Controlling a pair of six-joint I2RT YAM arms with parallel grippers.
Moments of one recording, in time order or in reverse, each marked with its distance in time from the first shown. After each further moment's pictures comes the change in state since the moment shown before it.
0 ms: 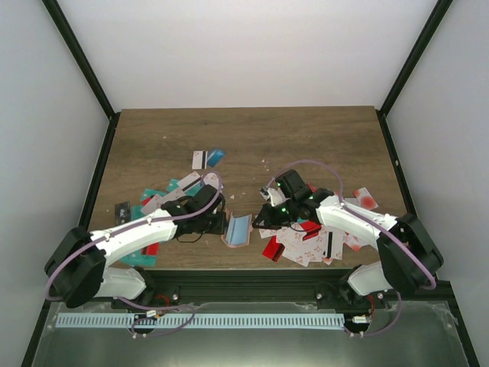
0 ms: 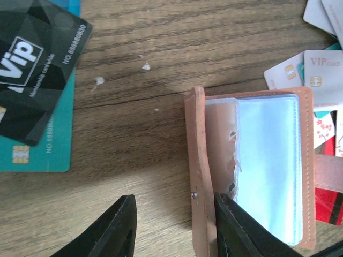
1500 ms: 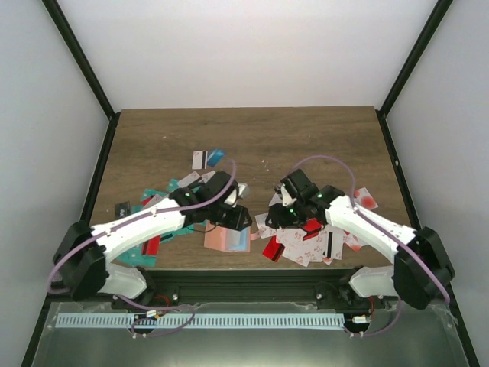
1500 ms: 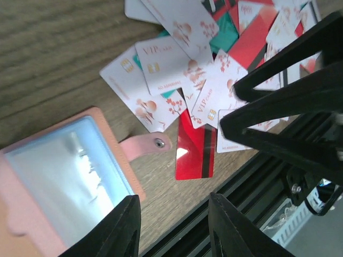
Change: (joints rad) left arm -0.050 0.021 0.225 -0.085 0.246 0.077; right arm -0.002 -0.073 0.066 -0.274 0.294 -0.038
